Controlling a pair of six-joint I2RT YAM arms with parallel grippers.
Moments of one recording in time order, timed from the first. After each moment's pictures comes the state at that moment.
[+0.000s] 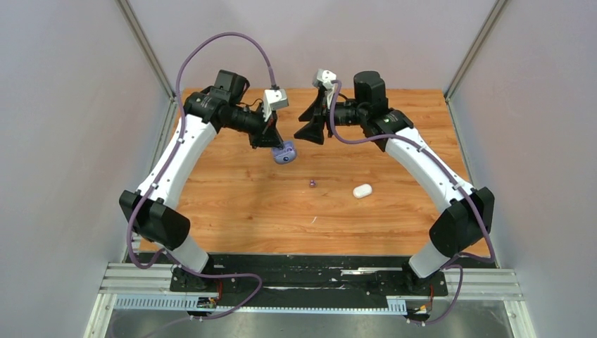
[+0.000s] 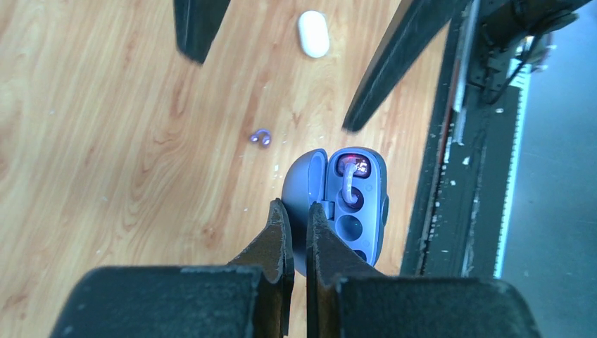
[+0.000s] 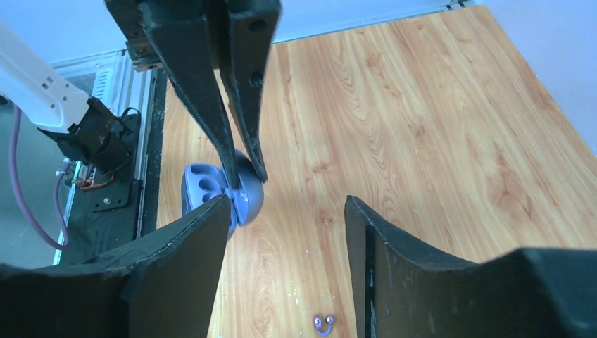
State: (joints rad) left arm -0.37 1.63 1.81 -1.14 0.86 0.58; right arm 0.50 1.61 1.59 -0.29 -0.90 -0.18
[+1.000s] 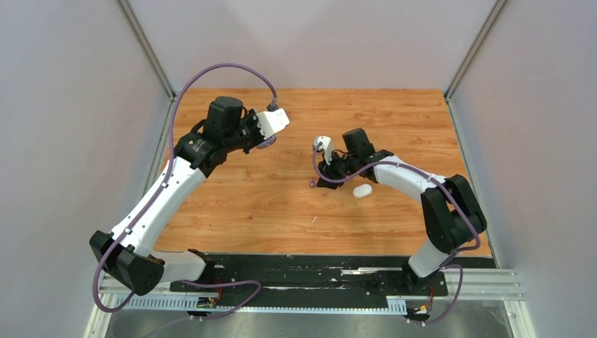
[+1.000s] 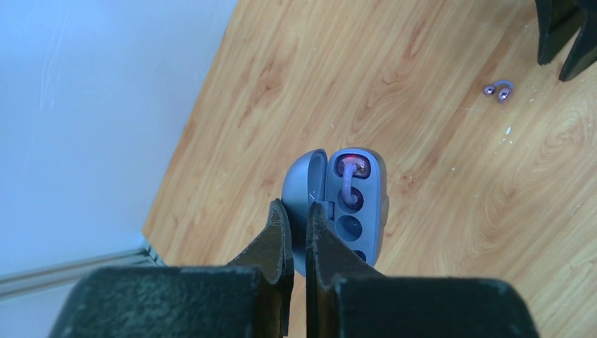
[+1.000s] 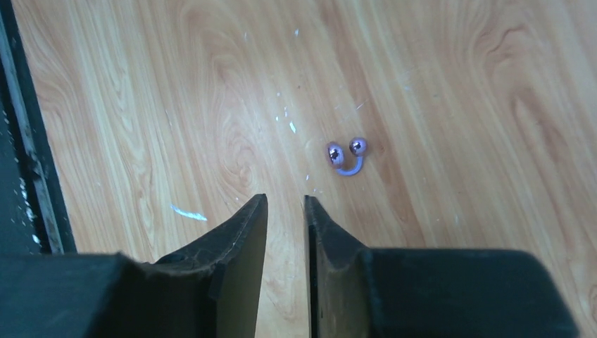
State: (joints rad) left arm -0.52 1.27 1.38 -0.64 0.12 0.72; right arm 0.49 1.61 1.02 -0.21 -0.66 -0.37
